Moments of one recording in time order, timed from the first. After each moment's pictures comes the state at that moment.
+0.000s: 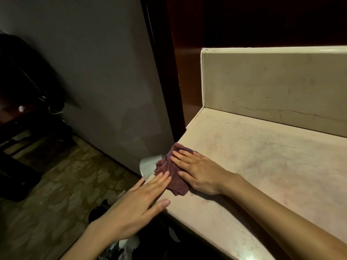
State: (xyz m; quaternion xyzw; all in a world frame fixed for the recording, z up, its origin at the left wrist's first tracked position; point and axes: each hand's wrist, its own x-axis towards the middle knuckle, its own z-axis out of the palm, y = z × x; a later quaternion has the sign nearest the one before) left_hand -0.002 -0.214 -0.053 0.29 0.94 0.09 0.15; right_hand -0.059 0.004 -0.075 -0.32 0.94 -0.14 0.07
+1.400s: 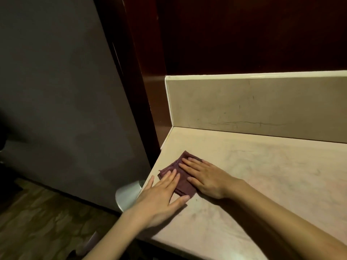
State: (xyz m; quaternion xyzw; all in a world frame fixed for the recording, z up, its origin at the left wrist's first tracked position) left_hand -0.062 -0.140 -0.056 0.35 0.92 0.02 0.15; right_hand -0.051 0.061 -0.071 -0.16 0.98 -0.11 0.07
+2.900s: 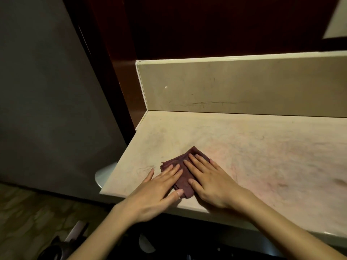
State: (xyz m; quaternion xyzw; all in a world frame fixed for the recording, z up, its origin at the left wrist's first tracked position) left_hand 0.023 -0.119 -0.055 0.46 0.87 0.07 0.18; right_hand 0.092 0.071 -0.075 -0.02 0.99 -0.13 0.05
